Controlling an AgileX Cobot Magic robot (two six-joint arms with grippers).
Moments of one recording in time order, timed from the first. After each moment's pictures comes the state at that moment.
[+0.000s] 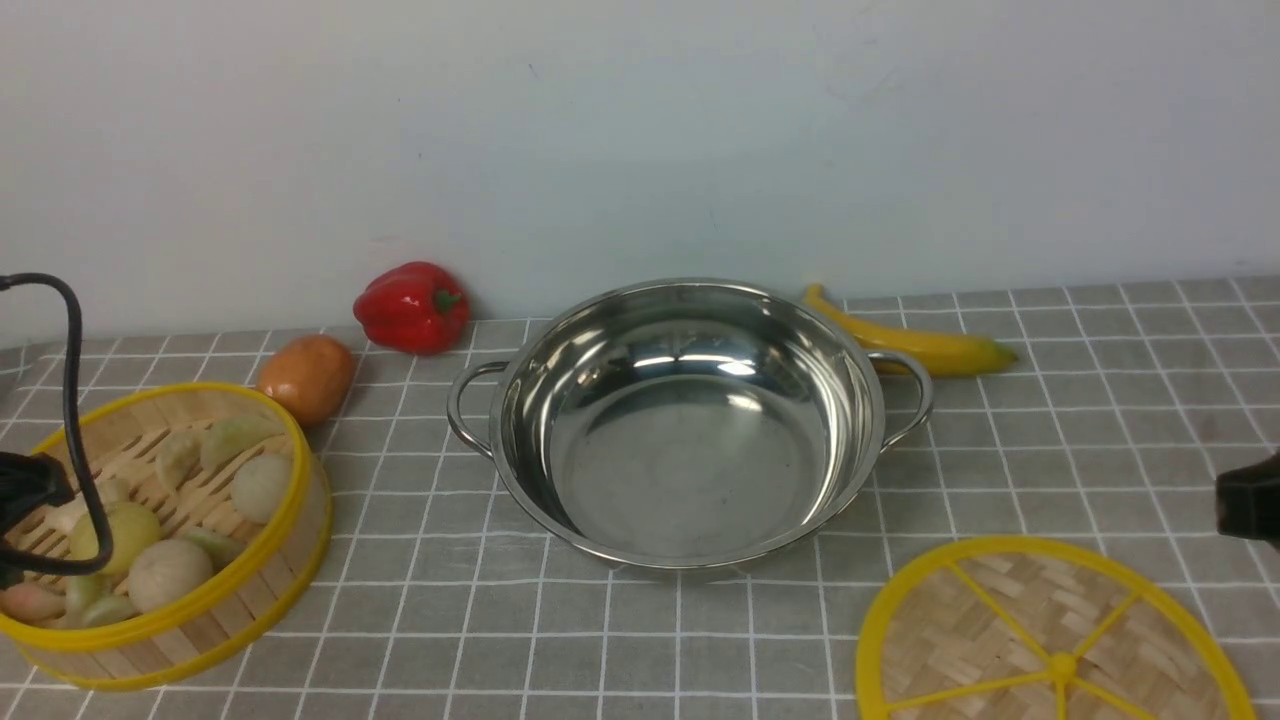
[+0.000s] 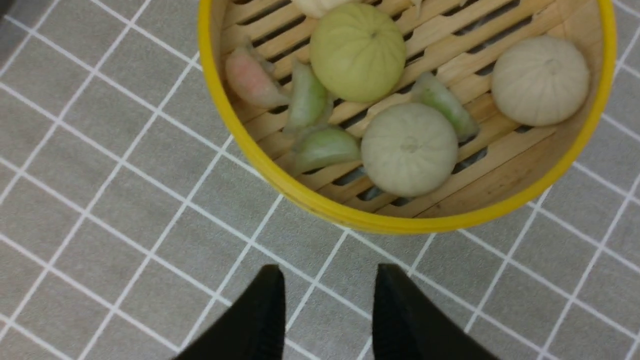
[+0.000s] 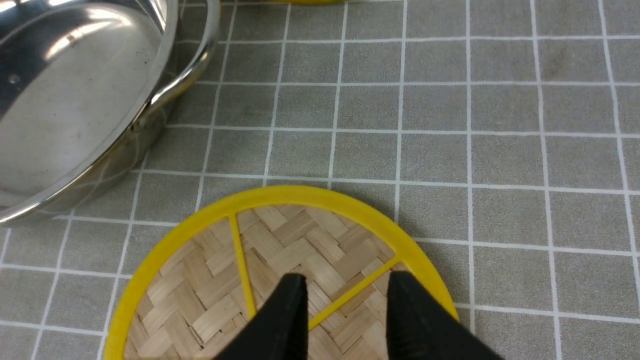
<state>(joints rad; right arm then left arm) 0.18 1.00 -0.67 0.04 0.66 0.25 0.27 1.17 -0.83 0.09 0.84 -0.32</state>
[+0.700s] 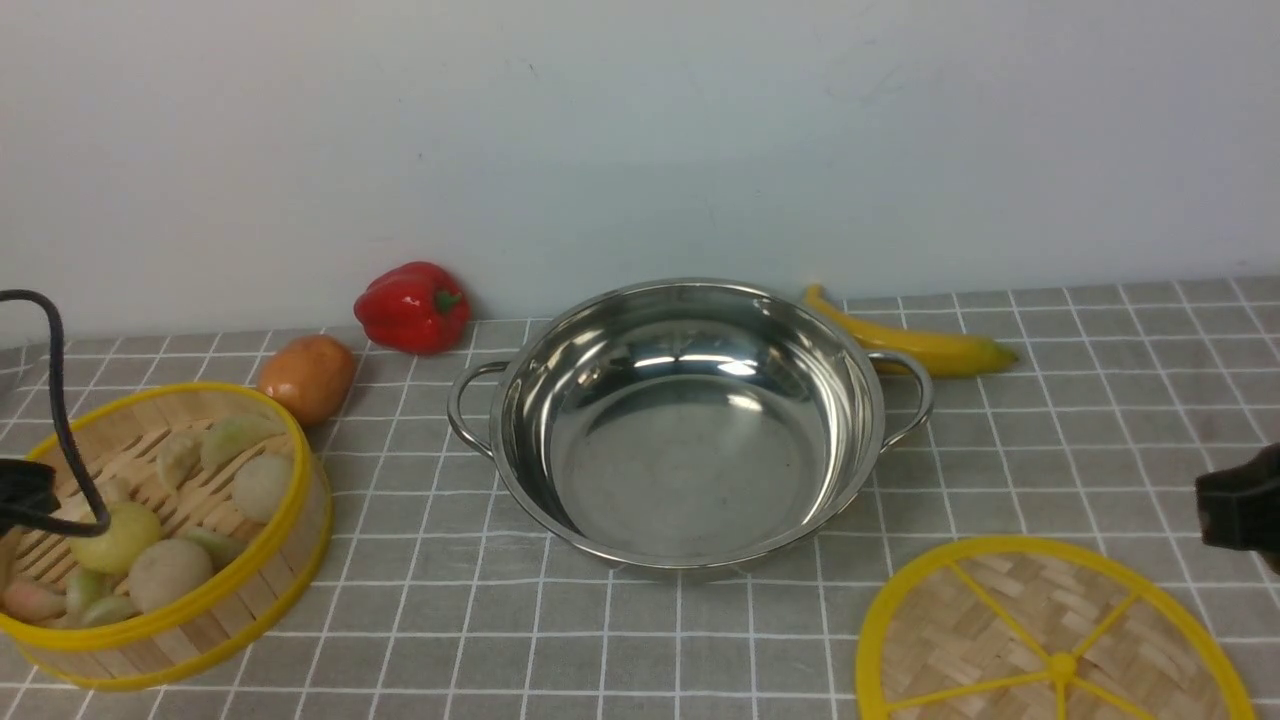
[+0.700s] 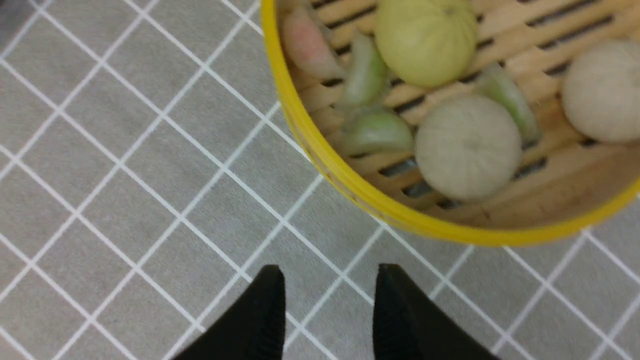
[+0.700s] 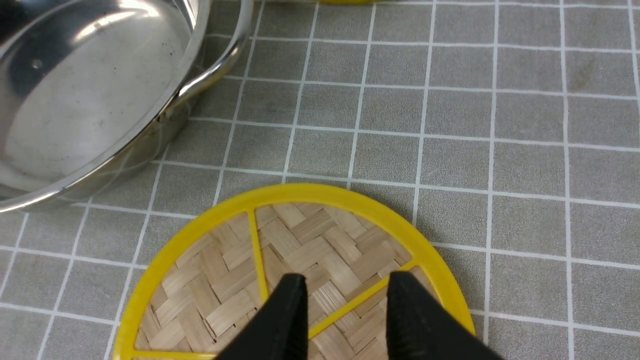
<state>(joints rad) 0.20 1.00 -0.67 0.05 0.65 0.23 0.27 1.22 -0.83 0.20 0.86 -0.55</state>
